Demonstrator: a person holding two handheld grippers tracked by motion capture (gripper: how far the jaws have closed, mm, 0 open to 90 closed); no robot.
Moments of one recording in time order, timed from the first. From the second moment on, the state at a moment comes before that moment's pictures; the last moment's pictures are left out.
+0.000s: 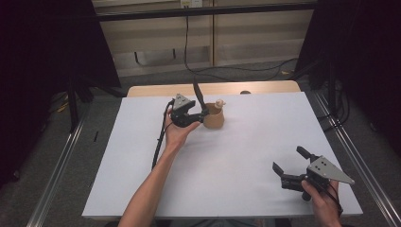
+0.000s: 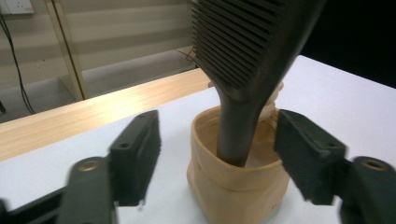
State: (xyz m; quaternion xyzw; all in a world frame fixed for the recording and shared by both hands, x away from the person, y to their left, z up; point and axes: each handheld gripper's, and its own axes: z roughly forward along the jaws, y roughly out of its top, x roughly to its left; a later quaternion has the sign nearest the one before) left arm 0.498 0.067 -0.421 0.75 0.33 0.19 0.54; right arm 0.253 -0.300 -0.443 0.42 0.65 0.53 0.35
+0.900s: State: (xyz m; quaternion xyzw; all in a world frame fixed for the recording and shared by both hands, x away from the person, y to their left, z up) left arm 0.476 0.089 -0.403 0.72 0.31 0.20 0.59; right arm 0.259 -0.305 -0.446 0.42 0.64 0.54 0.35
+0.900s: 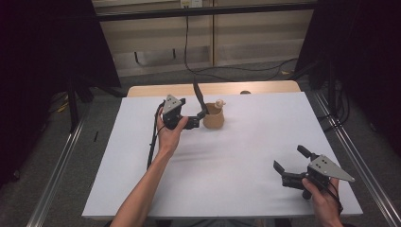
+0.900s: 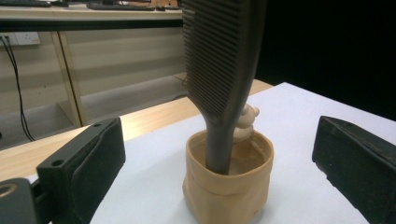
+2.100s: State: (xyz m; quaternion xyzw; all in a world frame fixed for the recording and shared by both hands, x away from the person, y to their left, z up) left arm 0.413 0.140 -0.394 0.68 0.31 0.24 0.62; right arm 0.257 -0.300 -0.443 0.42 0.64 0.53 0.36
